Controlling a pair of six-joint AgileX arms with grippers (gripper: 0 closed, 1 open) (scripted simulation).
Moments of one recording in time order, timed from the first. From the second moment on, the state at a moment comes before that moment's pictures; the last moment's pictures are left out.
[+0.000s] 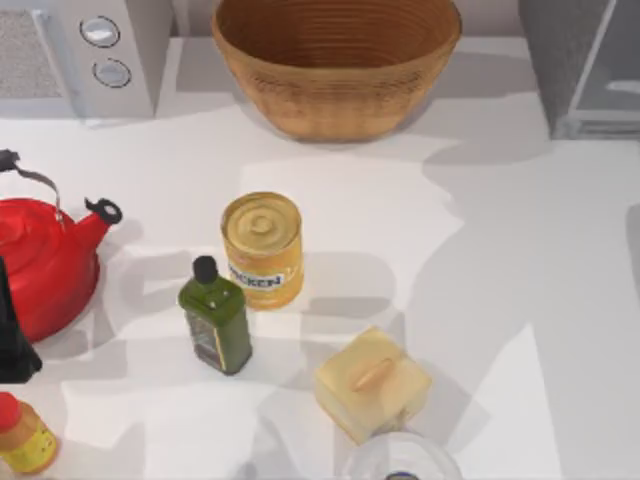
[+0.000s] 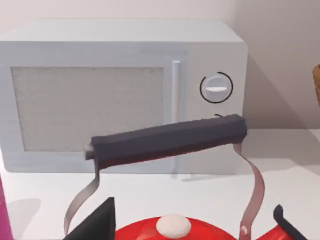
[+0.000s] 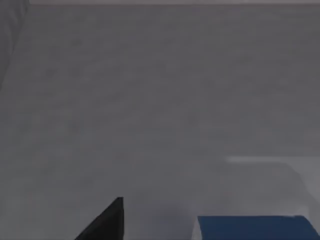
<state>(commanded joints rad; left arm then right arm) 0.00 0.00 0.00 0.00 0.00 0.00 -0.18 2.15 1.55 0.06 -0.13 -0.07</state>
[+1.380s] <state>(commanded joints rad) 0.00 0.00 0.00 0.00 0.00 0.00 -0.05 0.54 0.44 0.01 -0.04 -0.02</state>
